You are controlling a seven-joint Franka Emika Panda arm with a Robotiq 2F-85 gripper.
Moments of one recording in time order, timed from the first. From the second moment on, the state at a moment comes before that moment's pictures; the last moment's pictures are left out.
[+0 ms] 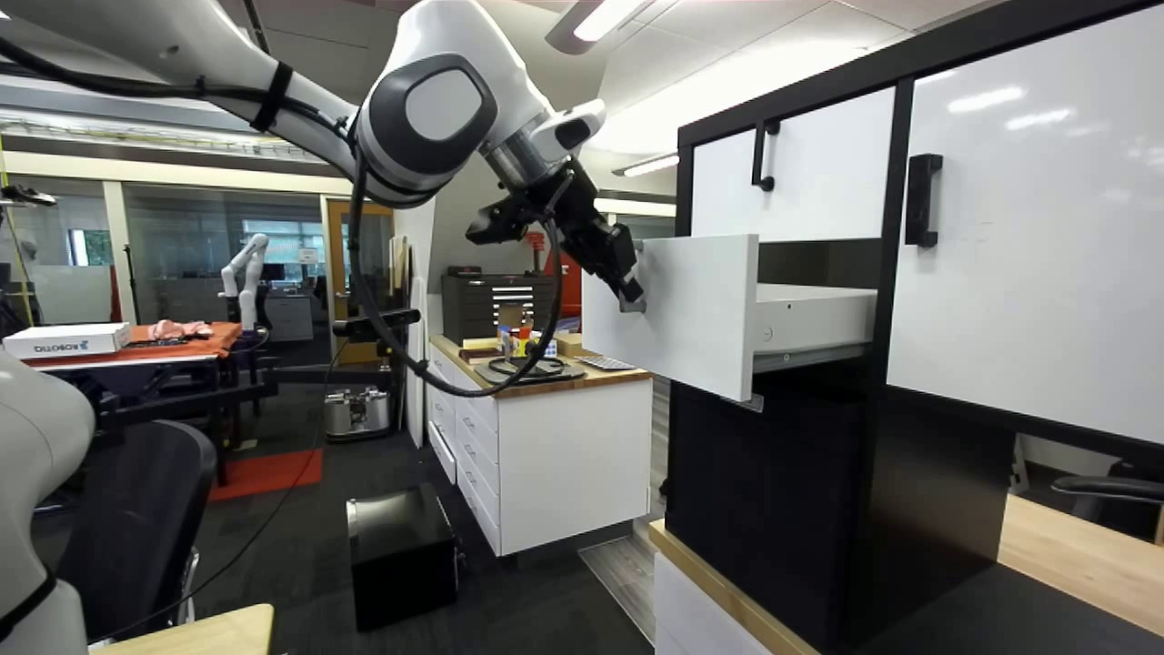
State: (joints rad) arm 0.01 -0.48 0.04 -2.42 -0.09 2.65 0.14
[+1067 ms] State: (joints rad) arm 0.02 -0.58 0.05 -2.44 -0.06 2.10 0.10
